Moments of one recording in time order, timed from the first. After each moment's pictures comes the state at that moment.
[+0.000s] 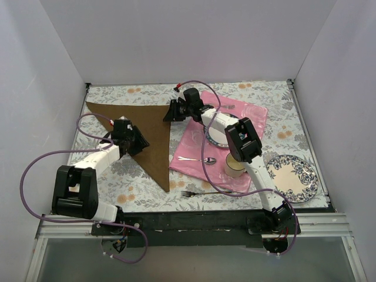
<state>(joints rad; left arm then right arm) -0.14 1.42 0.76 -0.20 0.08 -0.72 0.61 2.55 2.05 -0.01 -0.54 0.53</state>
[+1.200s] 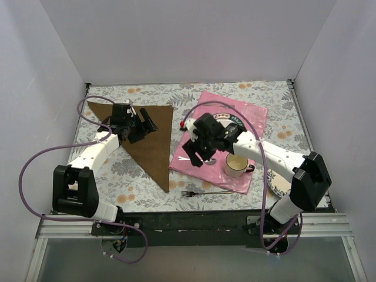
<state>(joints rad) -0.17 1.40 1.00 -0.34 0.17 -0.64 0.81 1.59 1.35 -0.67 -0.19 0.04</state>
